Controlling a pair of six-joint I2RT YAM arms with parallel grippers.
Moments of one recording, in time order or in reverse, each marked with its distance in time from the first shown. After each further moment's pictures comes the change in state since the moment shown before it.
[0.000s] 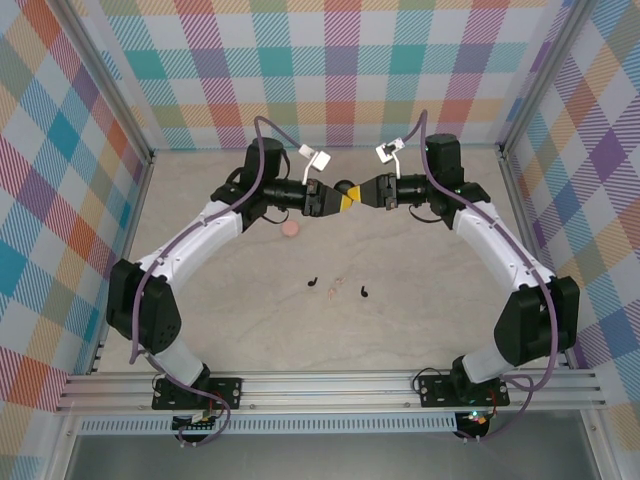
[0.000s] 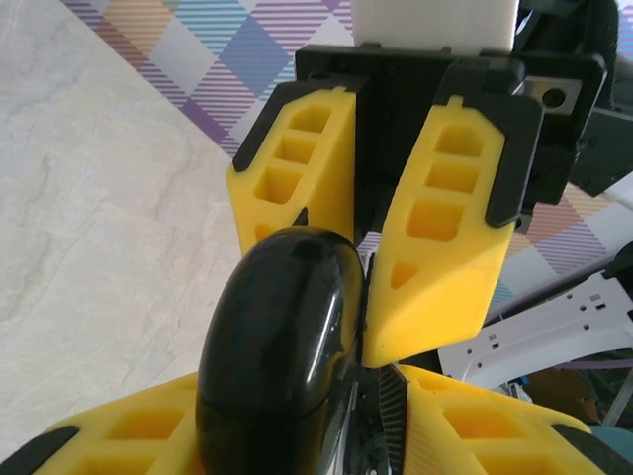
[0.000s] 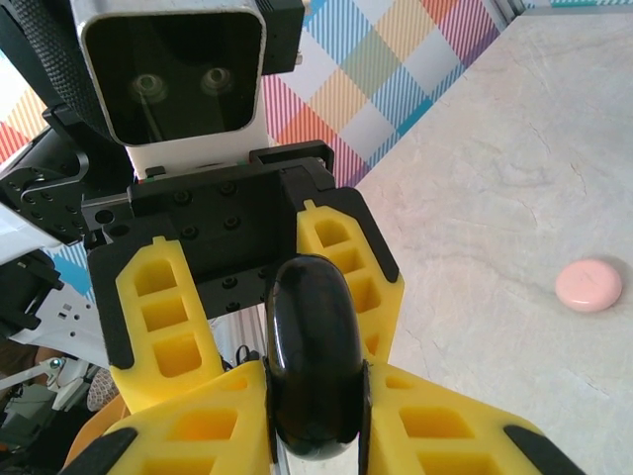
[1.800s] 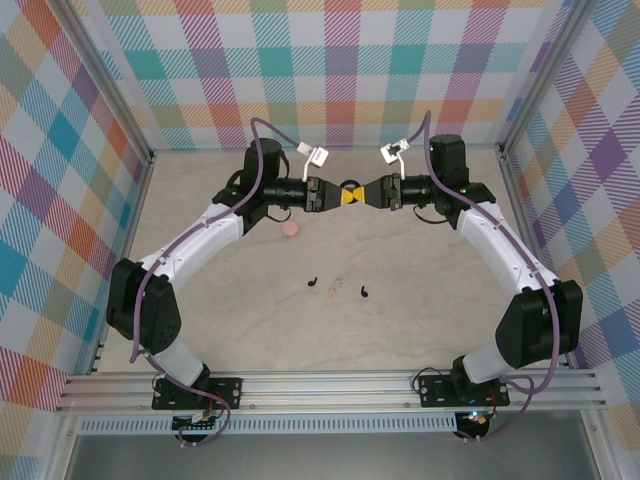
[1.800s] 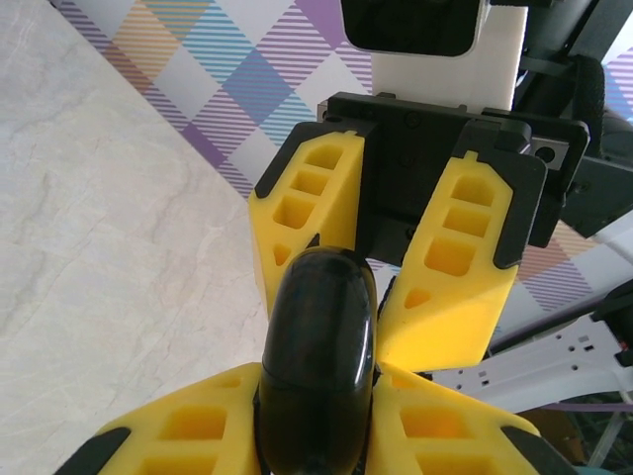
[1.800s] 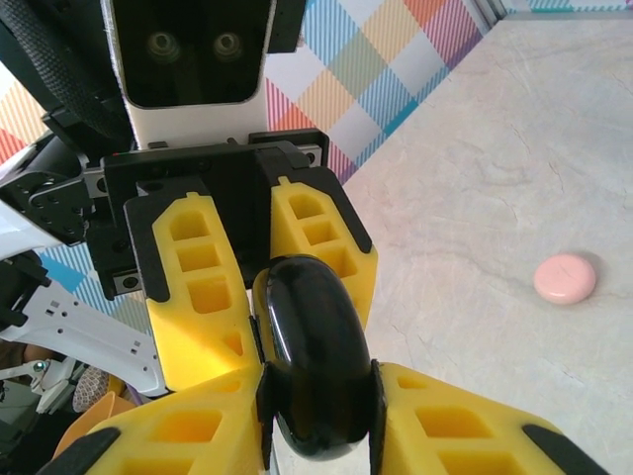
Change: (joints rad) left arm -0.003 0.005 -0.033 0.125 -0.029 -0.118; right arm -0.010 -0.013 0.002 -0.059 0.013 -0.053
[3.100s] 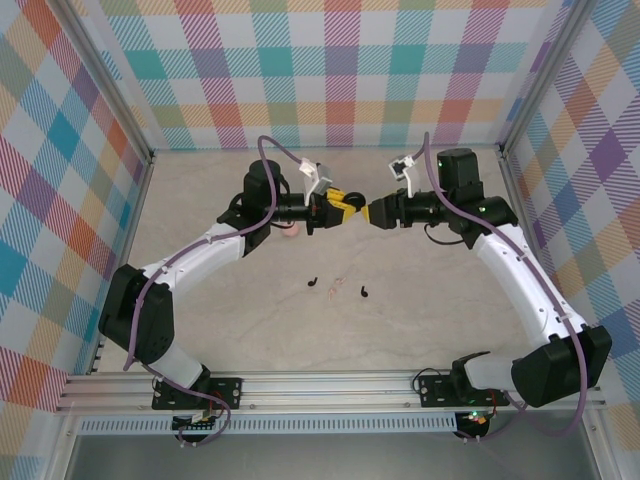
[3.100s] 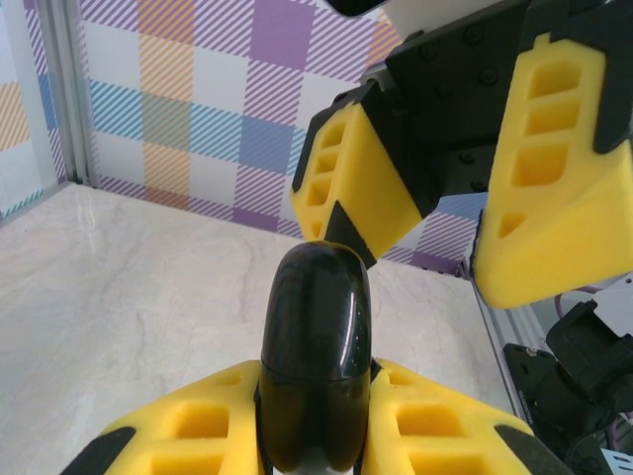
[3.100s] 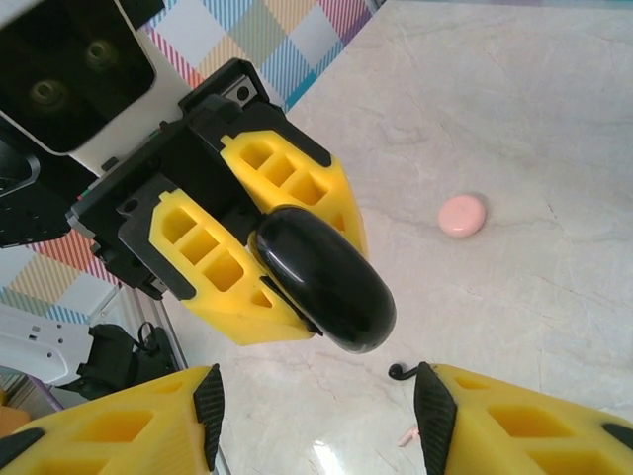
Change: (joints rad) left arm -0.041 -0.067 -0.221 0.325 -0.052 0.463; right arm 0.044 -0.204 -0.021 -0.290 0.300 -0.138
